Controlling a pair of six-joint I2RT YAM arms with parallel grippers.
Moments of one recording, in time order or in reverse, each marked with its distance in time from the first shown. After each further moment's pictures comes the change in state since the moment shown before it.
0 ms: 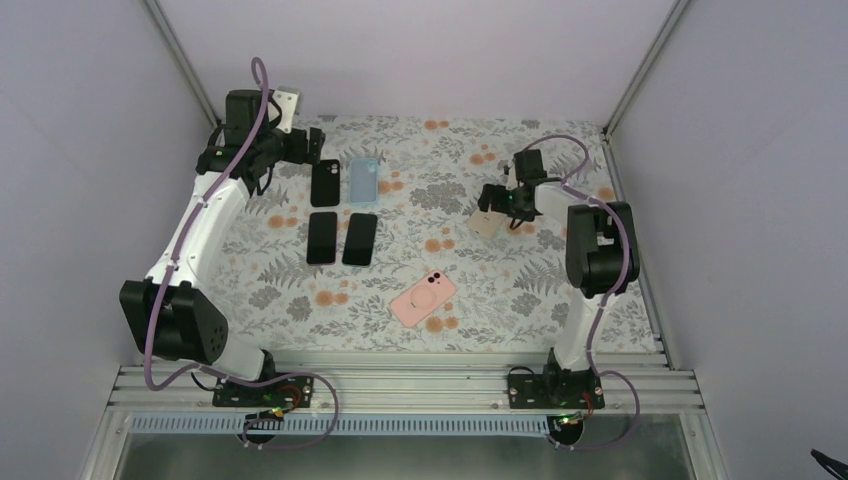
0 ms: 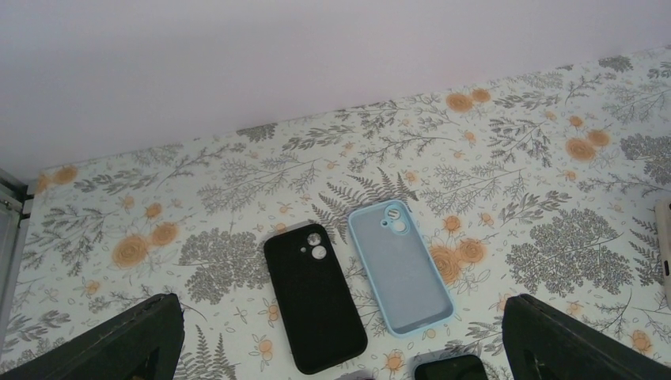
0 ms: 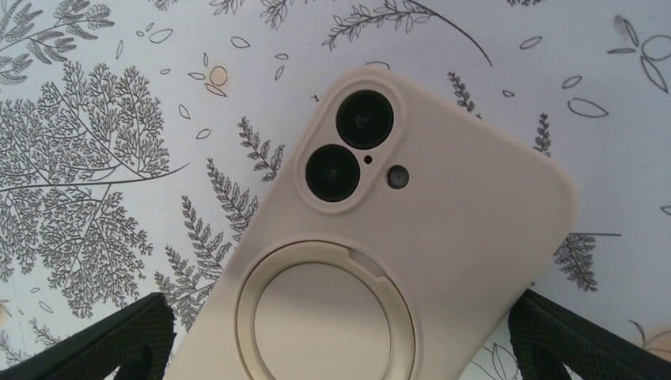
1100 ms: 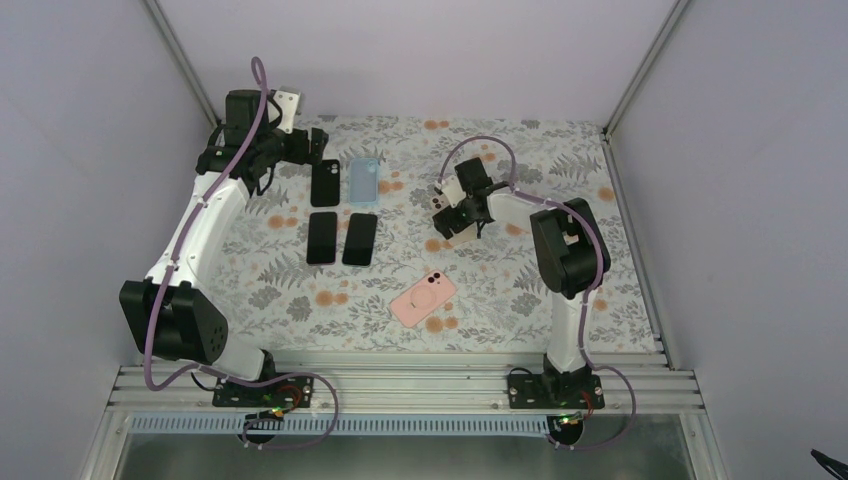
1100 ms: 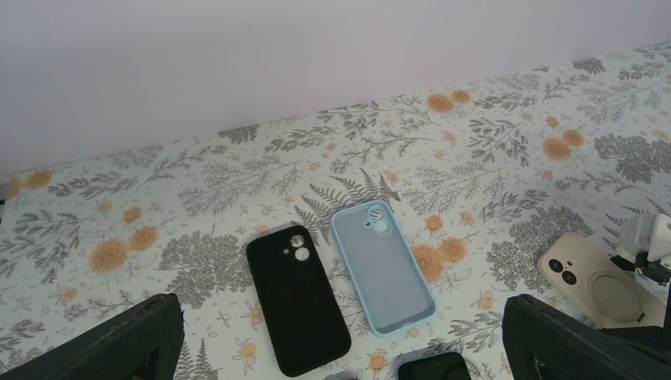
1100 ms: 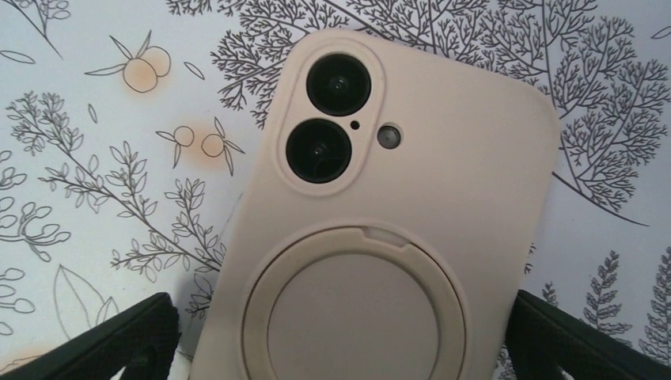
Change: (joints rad) left arm 0.000 0.000 0.000 -0.001 0.040 -0.008; right arm 0.287 0.072 0.060 -0.008 0.071 -0.528
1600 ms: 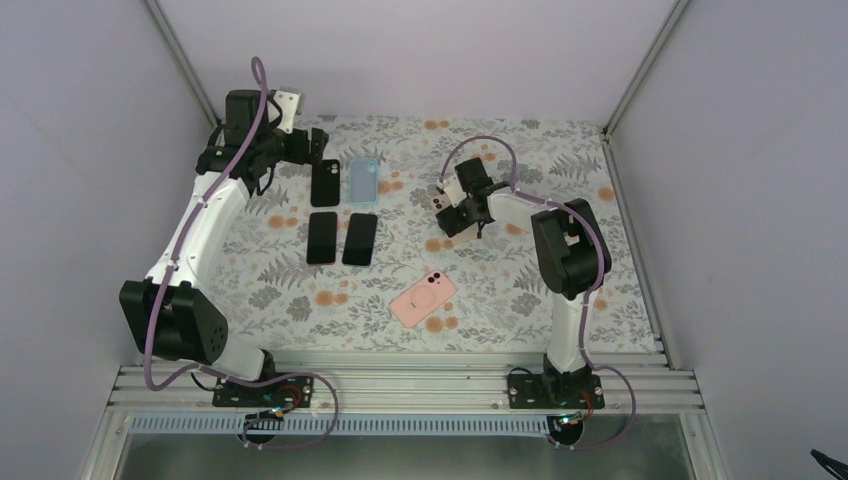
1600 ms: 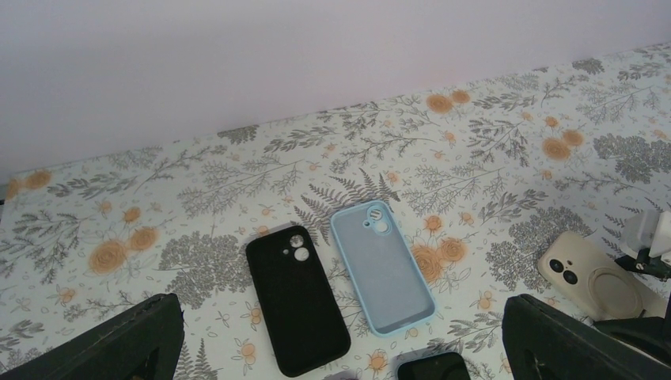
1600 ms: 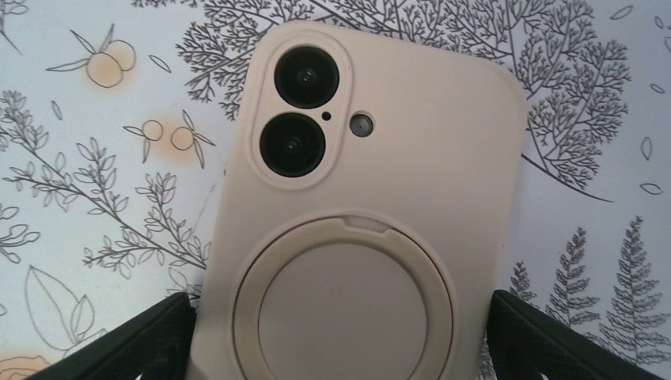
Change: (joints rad) left arm 0.000 0.000 0.000 0.000 0.005 0.000; right arm -0.009 -0.008 -0.004 -0.008 0.049 0.024
